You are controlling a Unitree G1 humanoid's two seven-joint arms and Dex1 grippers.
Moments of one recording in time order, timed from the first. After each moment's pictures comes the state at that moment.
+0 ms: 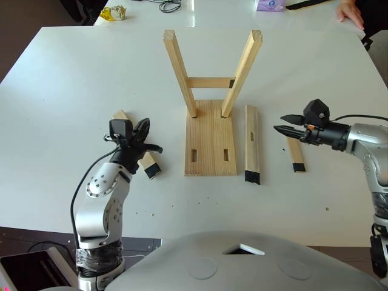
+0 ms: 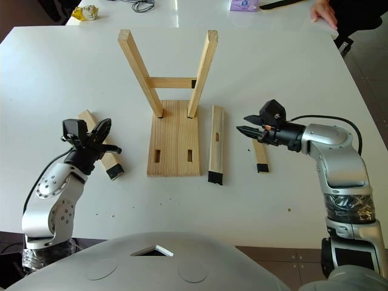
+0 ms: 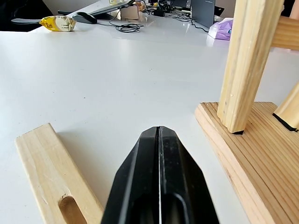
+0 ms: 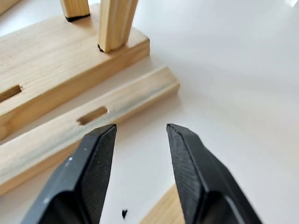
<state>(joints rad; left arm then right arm) 0.26 0.14 0.17 -0.58 -0.31 0.55 -0.19 -0.06 -0.75 -0.08 -0.21 0.26 0.69 0.93</state>
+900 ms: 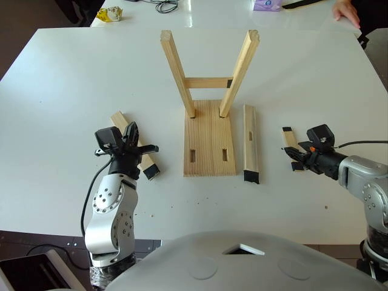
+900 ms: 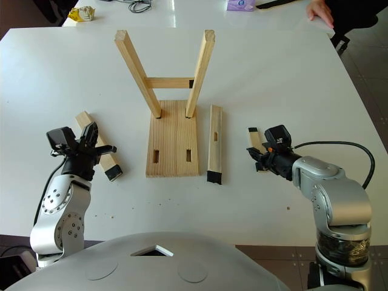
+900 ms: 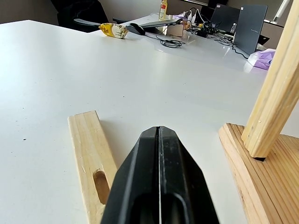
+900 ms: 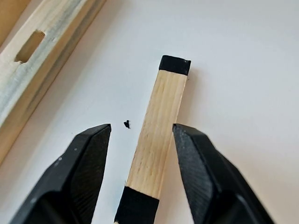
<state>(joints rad) 0.36 0.01 0.16 -0.68 -0.30 0.51 -0.01 0.10 -0.58 -0.19 -0.69 0.34 1.36 0.38</state>
